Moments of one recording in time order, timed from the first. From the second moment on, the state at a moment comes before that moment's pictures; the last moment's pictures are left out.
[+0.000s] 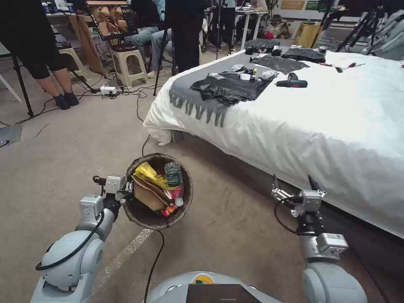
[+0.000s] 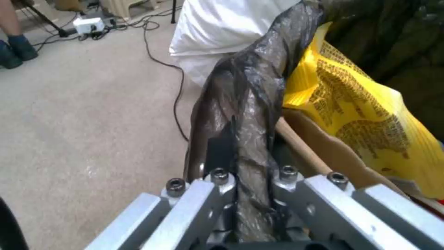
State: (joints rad) left arm 1.58 -1.33 -0.73 -2.40 -0.22 0.64 0.06; right arm -1.80 1.47 0.76 2.33 0.08 0.03 0.04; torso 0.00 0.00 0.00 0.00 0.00
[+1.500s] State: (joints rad) left arm 1.59 -1.34 -0.74 -2.42 -0.22 0.64 0.07; right arm -1.80 1.48 0.79 2.32 0.11 0.04 0.04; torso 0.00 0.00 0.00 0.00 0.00
